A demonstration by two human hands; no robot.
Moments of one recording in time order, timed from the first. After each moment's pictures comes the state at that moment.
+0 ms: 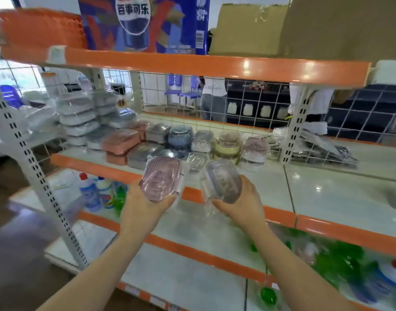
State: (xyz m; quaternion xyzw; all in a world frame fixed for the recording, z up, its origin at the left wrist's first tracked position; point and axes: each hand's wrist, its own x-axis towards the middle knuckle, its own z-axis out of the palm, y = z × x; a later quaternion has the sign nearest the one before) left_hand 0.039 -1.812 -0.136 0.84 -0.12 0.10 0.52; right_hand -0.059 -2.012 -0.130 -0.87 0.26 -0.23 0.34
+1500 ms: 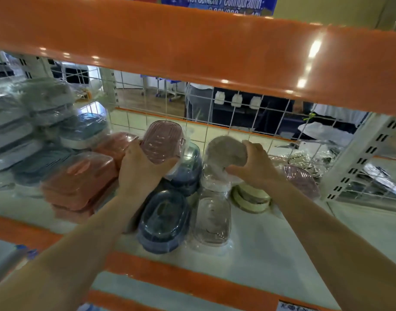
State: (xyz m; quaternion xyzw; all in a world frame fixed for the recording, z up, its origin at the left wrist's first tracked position) left_hand 0.350 -1.922 -0.102 0.85 -0.17 0.08 0.49; right_hand 0.216 -2.126 -0.069 -0.93 0.27 -0.13 0.22
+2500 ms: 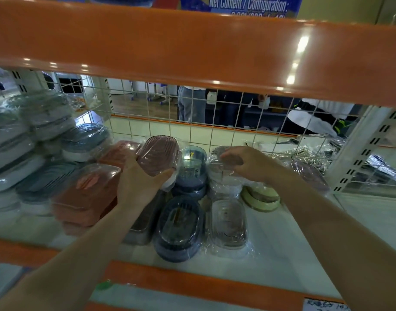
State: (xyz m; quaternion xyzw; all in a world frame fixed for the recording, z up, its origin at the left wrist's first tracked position) left_hand 0.374 -1.899 -0.116 0.84 -0.19 0.05 0.51; right_hand 0.243 -2.117 -0.066 -0.96 0.15 -0.10 0.23
